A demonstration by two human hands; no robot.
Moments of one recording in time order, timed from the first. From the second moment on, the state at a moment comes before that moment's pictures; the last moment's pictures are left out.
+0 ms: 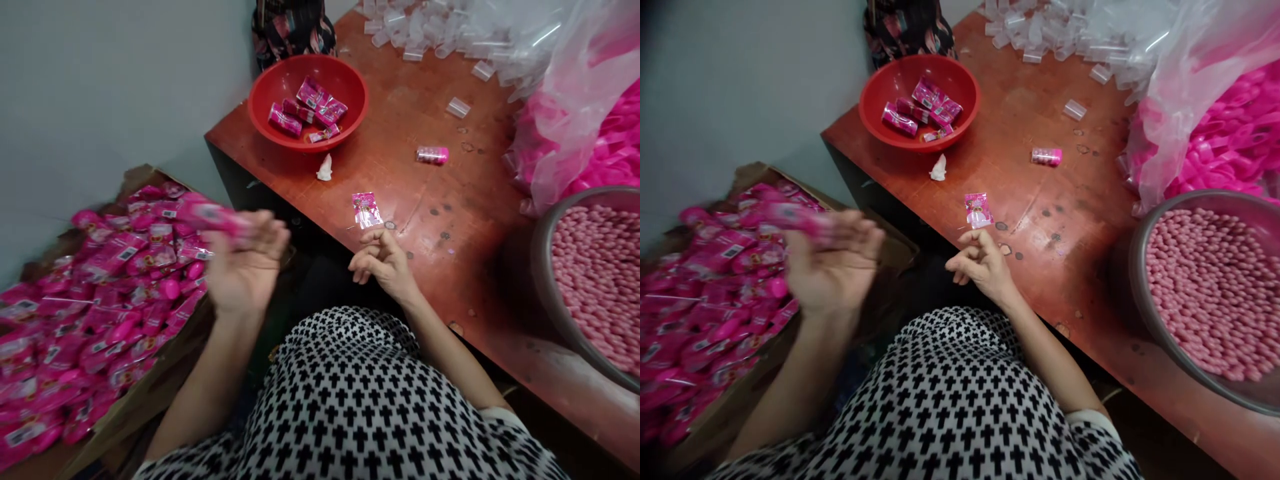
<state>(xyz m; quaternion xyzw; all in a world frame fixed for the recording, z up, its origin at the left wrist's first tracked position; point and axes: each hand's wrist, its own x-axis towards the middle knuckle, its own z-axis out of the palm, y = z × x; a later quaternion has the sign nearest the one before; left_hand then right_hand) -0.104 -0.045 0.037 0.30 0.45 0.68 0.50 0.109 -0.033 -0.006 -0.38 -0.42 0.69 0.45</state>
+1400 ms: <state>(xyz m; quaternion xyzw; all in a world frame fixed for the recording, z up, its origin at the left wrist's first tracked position) -0.016 0.054 -0.041 0.71 0.47 0.48 0.24 0.144 0.069 -0.026 -0.47 -0.43 0.58 0.51</state>
